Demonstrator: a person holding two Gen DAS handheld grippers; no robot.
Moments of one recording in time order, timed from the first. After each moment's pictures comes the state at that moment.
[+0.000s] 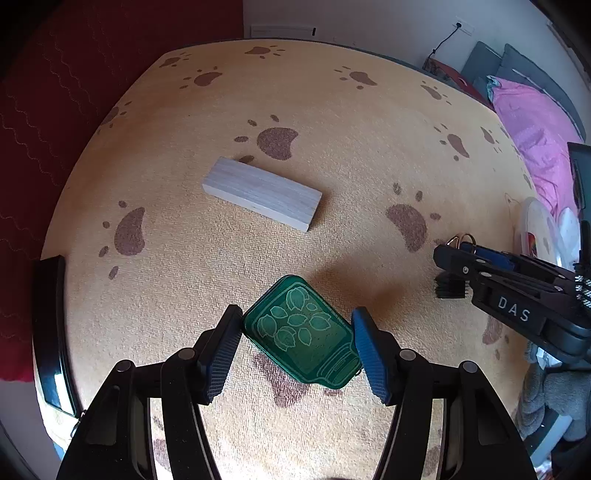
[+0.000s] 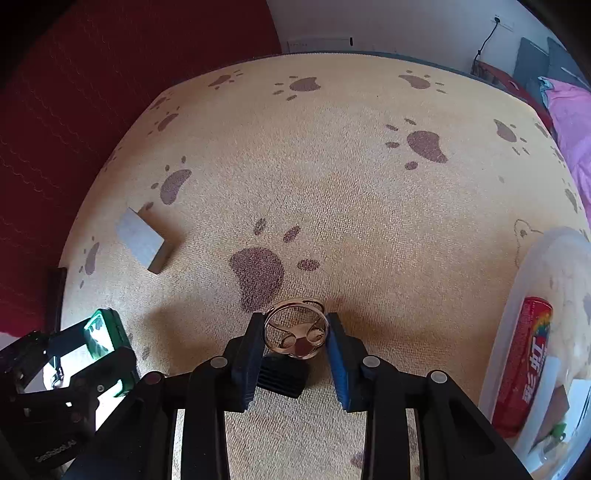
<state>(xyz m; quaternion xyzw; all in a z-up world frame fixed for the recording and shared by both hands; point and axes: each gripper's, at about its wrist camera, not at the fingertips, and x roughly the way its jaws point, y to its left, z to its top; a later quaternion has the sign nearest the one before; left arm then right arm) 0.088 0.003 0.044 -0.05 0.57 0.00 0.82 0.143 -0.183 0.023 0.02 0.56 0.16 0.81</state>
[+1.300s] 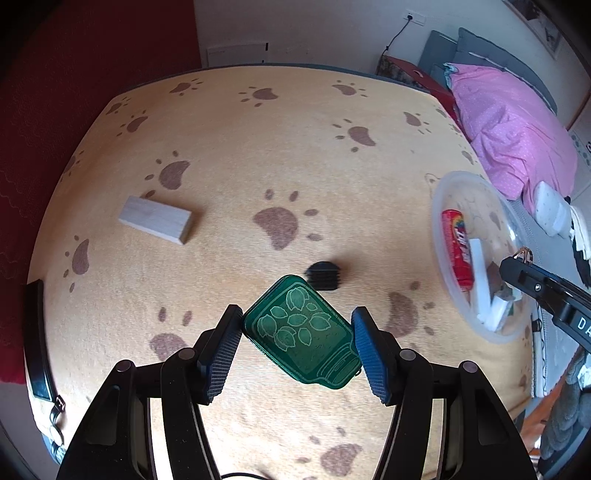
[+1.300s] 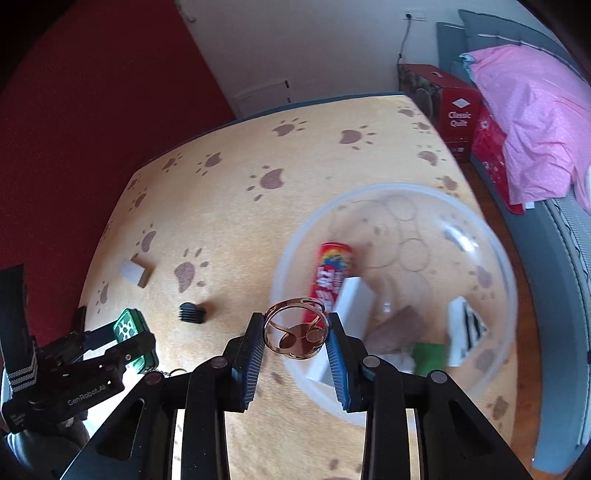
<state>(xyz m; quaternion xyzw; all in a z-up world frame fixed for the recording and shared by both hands) 0.073 -0.107 0.078 -0.02 0.55 -0.05 0.84 0.073 -0.346 0.087 0.12 0.50 0.08 0.85</state>
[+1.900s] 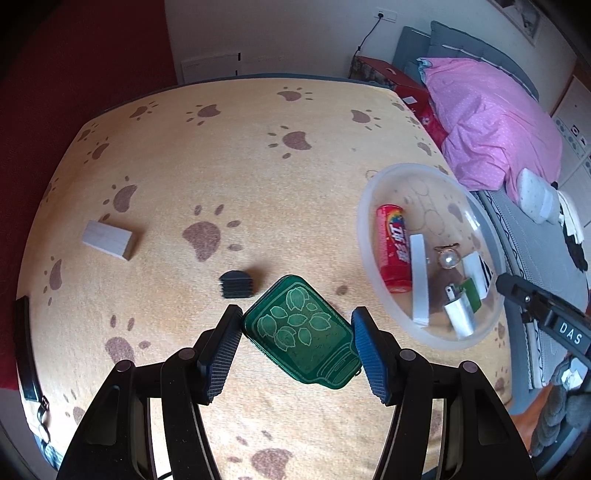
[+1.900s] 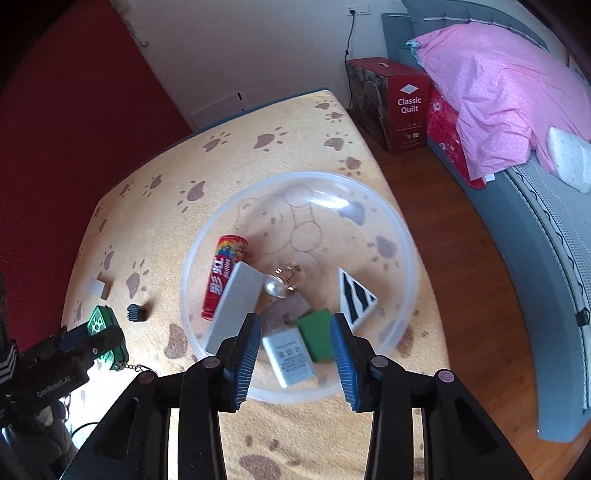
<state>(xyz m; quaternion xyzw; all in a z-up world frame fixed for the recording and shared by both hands) 0.067 -0.177 0.090 0.00 0.53 -0.08 0.84 0.044 -0.429 0.072 0.15 0.50 0.03 0.85</state>
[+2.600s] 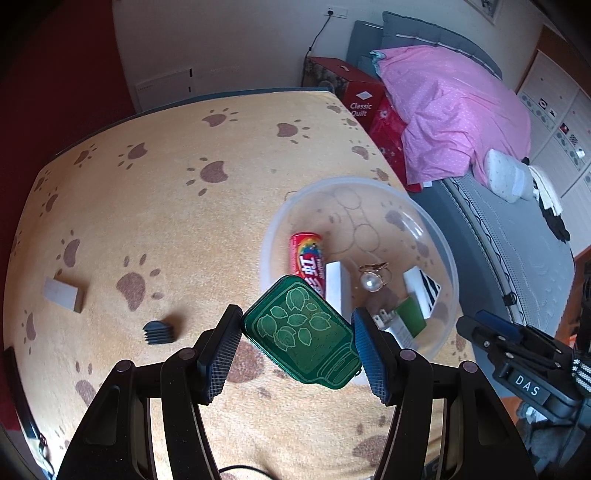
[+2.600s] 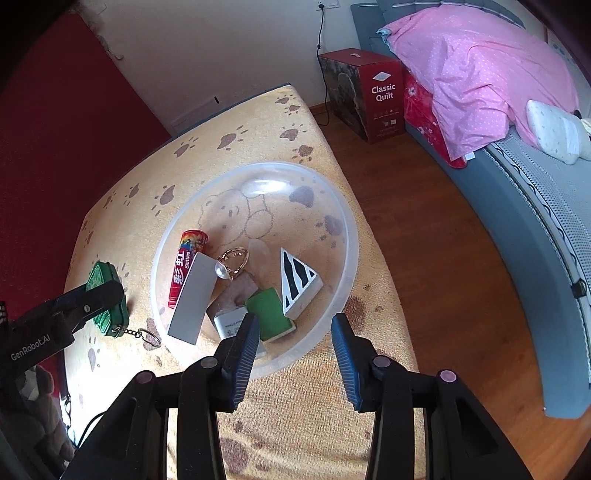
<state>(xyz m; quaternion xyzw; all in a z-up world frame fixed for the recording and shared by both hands) 0.086 -0.251 0.106 0.03 0.52 -0.15 0.84 0.028 -0.464 0.061 0.18 0.51 0.00 0.84</state>
